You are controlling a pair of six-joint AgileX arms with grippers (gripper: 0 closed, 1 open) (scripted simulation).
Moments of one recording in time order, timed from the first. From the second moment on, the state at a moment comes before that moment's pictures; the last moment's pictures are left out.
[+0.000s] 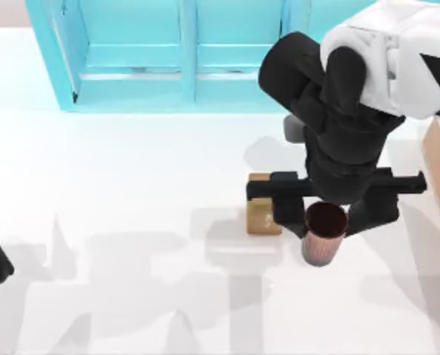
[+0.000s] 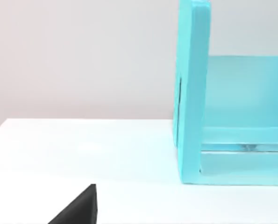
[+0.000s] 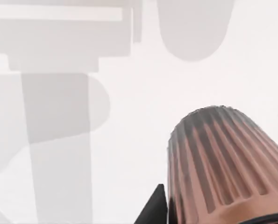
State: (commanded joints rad) left arm 0.00 0.00 0.00 0.00 0.00 0.00; right arm 0.68 1.86 1.49 -1.21 0.00 0.67
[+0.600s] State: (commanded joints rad) left arm 0.00 0.00 0.00 0.00 0.00 0.00; right arm 0.96 1.79 1.32 -1.09 0.01 0.97
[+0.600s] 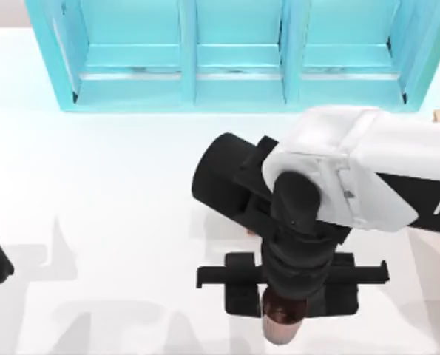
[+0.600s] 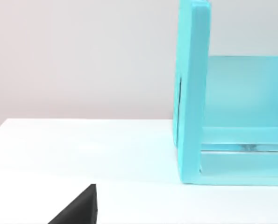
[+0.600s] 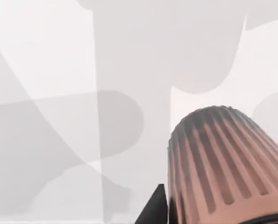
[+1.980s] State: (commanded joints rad) left arm 0.00 0.00 0.00 0.00 0.00 0.00; right arm 0.96 1.84 1.20 -0.92 0.01 0.97
